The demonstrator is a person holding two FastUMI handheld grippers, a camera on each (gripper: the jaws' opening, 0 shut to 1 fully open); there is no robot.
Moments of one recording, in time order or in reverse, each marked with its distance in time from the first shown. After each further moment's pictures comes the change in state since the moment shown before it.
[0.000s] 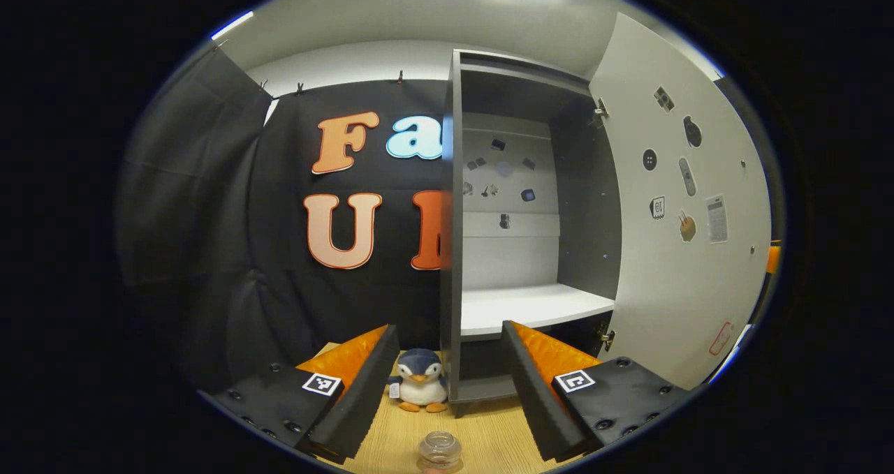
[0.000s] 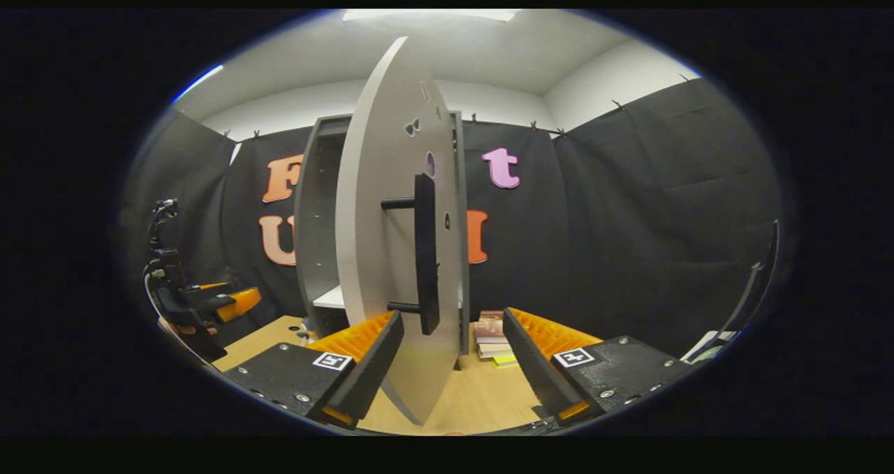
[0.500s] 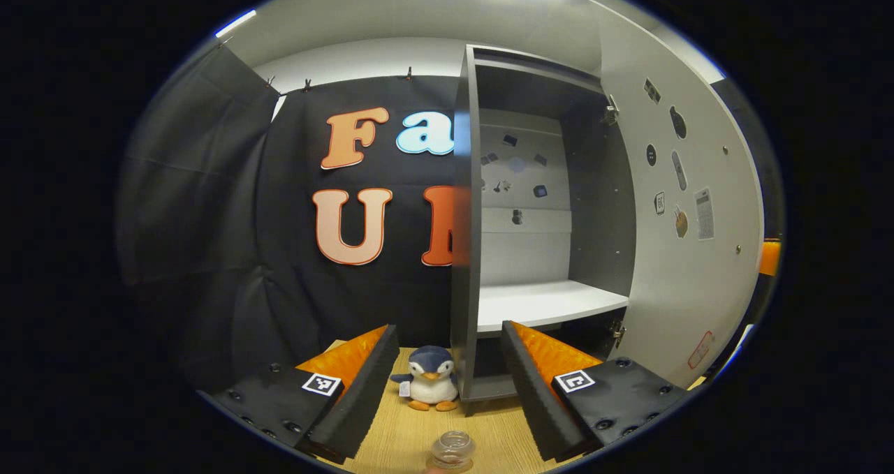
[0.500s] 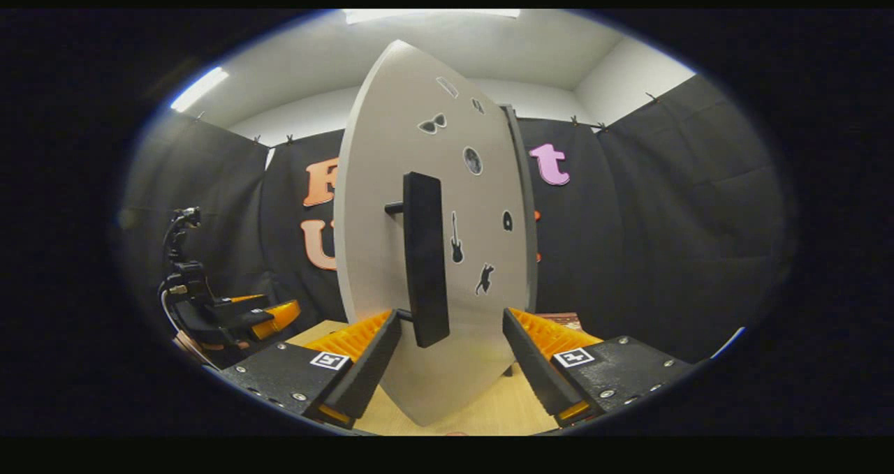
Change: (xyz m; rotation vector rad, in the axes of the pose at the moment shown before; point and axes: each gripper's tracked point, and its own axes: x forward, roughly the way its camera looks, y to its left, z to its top) left arm -0.001 0.030 -0.013 -0.011 0.021 0.048; right arm 0.040 0.077 0.000 0.030 0.001 0.181
